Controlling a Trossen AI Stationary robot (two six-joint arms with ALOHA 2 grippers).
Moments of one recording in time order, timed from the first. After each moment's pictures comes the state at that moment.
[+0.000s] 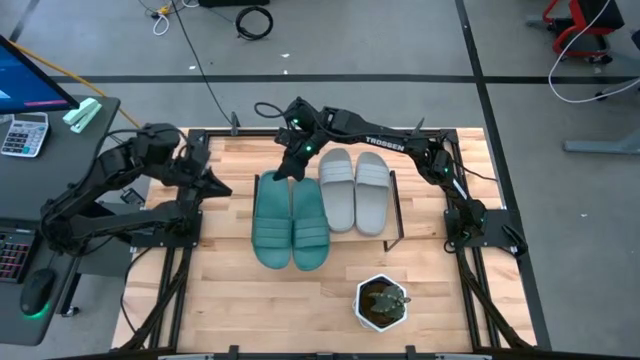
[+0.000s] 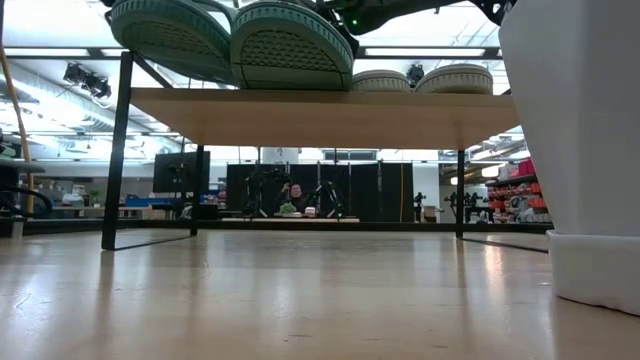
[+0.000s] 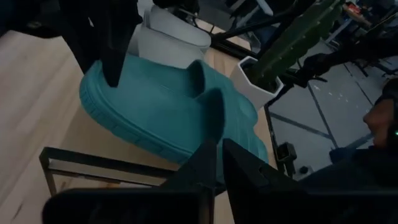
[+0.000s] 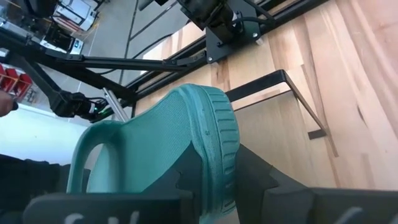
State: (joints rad) left arm 0.51 0.67 1.02 -0.89 0.61 -0.12; right arm -0.34 2.27 2.26 -0.74 -0.72 0.28
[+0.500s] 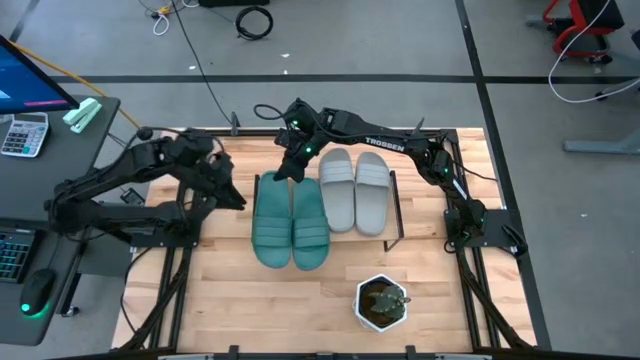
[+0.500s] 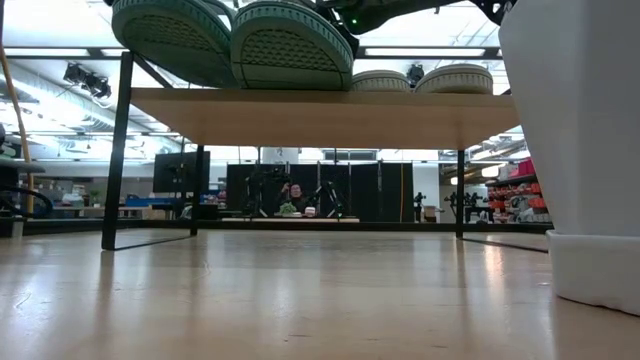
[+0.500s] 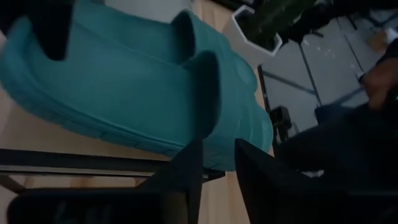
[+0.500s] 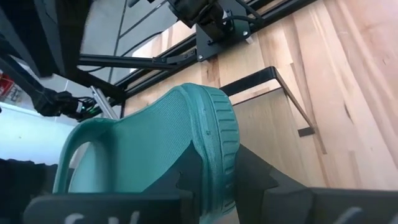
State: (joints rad) left arm 0.37 0.85 1.02 -0.90 0.59 -0.09; right arm -0.34 2.27 2.26 -0.77 -0.67 0.25
